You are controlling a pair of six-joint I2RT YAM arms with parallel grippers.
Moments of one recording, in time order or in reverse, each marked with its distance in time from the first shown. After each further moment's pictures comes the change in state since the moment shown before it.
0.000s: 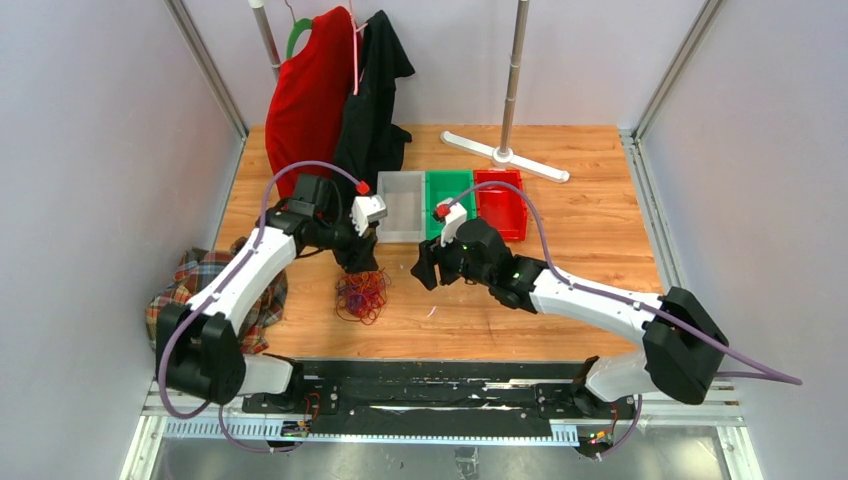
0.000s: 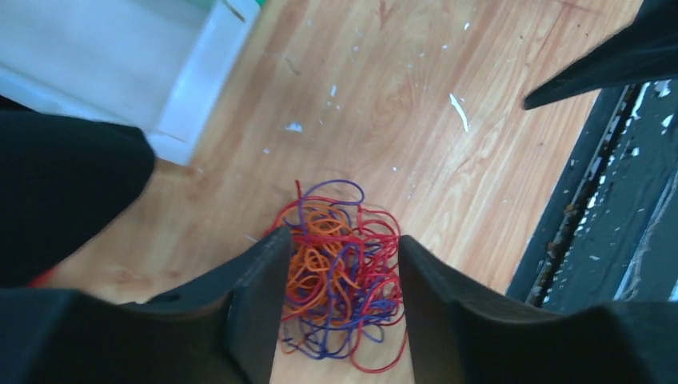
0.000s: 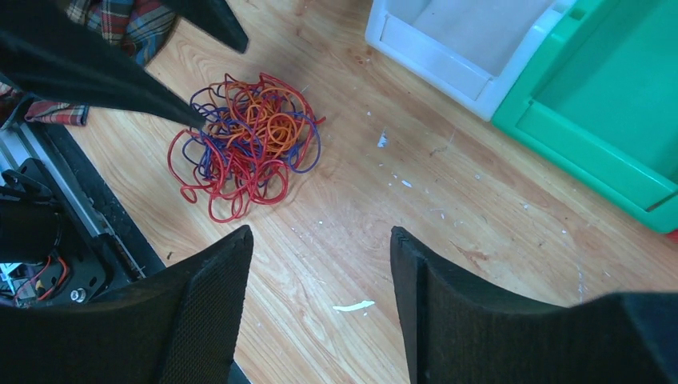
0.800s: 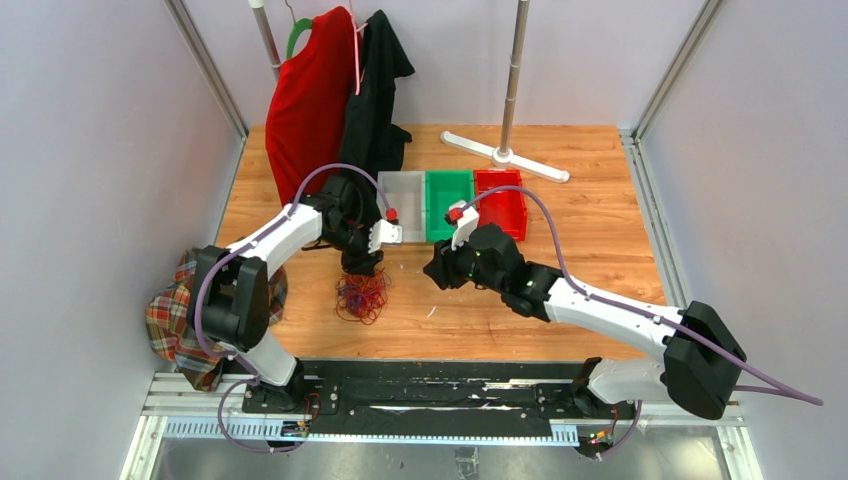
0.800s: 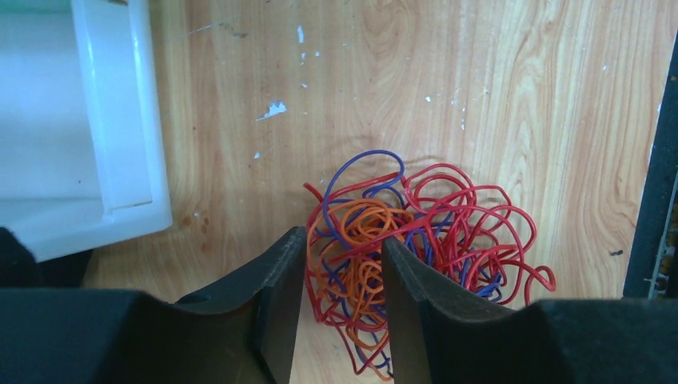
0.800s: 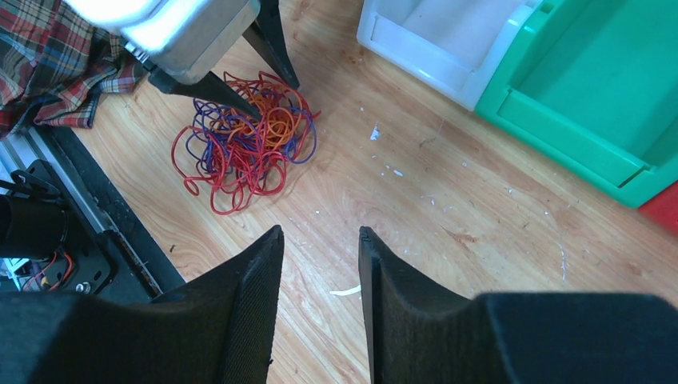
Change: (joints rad) left arm -0.038 0.319 0.095 -0.151 -0.049 0.591; right arm 0.000 -0.110 -0.070 0.004 0.027 0.002
